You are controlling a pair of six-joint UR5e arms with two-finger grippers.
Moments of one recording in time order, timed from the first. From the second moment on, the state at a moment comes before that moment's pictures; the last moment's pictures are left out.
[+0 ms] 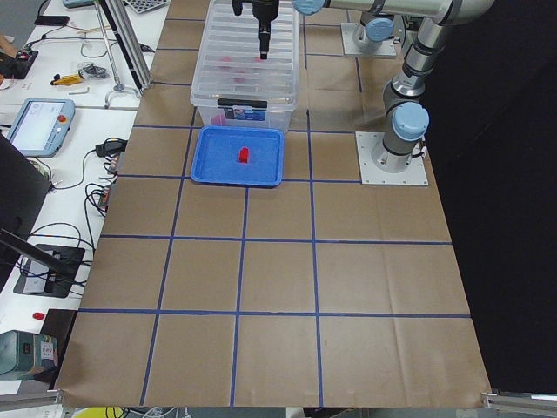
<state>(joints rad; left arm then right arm) -1.62 -1.56 -1.55 -1.55 1.56 -0.07 1.45 -1.52 1.48 -1.53 -1.60 -0.08</state>
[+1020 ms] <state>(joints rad) -1.62 -1.56 -1.54 -1.54 1.56 -0.07 1.34 -1.52 1.81 -1.88 -1.59 -0.18</state>
